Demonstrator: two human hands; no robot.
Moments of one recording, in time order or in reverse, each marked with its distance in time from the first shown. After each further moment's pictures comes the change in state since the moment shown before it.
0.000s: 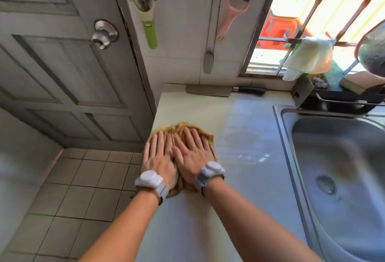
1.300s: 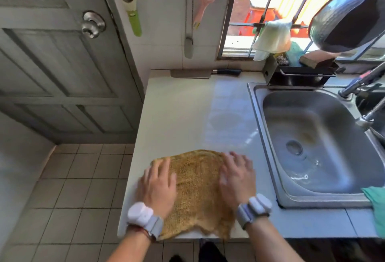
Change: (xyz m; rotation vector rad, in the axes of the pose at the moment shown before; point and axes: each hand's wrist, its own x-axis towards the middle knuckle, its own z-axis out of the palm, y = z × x) left_hand -0.166 0.026 -0.043 -0.134 -0.103 -0.020; right_hand -0.211 0.044 -0.026 0.047 0.280 0.403
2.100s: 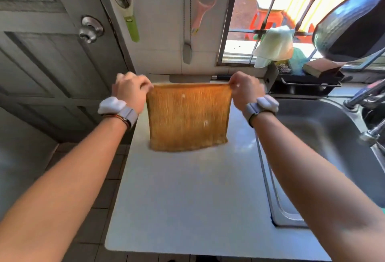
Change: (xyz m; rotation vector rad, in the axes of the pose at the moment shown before) left_hand 0.235 0.006 -0.137 -0.067 0.419 0.087; right_hand 0.259 -0.015 -0.100 0.020 0.181 -0.119
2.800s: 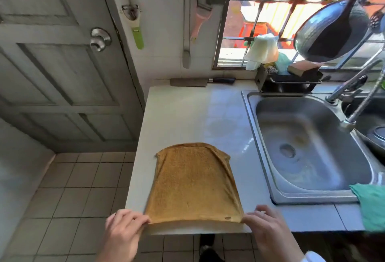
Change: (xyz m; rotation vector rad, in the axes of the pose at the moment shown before) left_hand -0.361 -0.089 -0.018 -0.212 -0.148 0.283; right_hand -0.383 0.057 -0.023 0.062 -0.245 -0.301
